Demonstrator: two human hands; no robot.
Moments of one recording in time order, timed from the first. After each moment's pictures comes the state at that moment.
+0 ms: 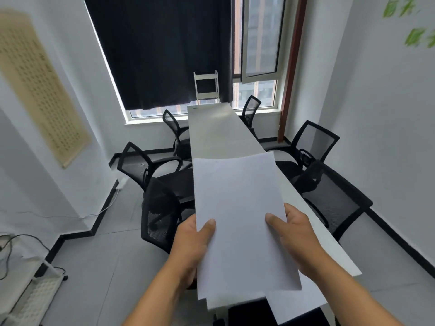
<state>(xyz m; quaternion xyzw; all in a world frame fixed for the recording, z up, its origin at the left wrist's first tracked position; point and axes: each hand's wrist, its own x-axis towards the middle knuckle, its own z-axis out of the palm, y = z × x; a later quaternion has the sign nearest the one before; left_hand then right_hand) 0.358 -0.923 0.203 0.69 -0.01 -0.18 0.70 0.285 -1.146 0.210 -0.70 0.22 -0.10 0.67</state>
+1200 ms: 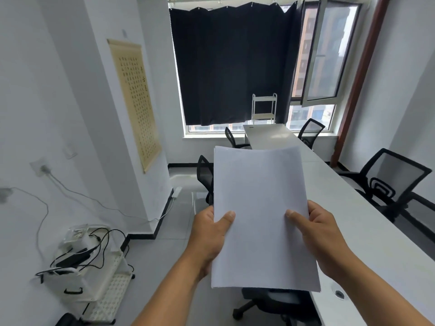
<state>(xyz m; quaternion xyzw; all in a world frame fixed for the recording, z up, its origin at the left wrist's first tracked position) 0.443 -0.569 0.271 0.67 -0.01 -0.08 0.73 0.395 -0.807 0.273 -0.72 0.12 -0.14 0.67</state>
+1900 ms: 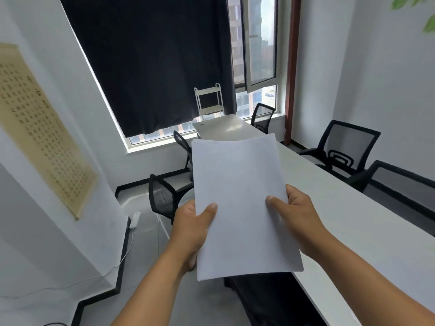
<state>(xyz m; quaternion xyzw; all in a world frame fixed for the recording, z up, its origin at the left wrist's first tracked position) 0.708 -0.653 0.253 0.70 -0.09 -0.15 0.69 0.612 -0.870 0.237 -0.67 0.20 -0.21 0.68</state>
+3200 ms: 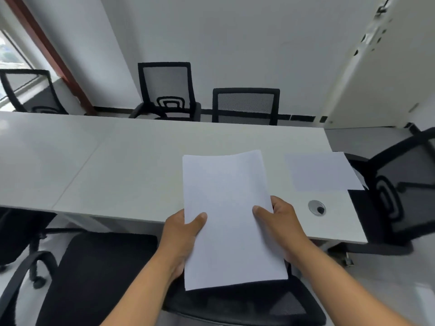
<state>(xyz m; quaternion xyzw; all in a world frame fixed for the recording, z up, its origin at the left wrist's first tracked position) 1.027 -0.870 0.099 0.64 -0.30 -0.59 0.39 0.790 -0.884 0.087 -0.38 0.64 -0.38 0.54</state>
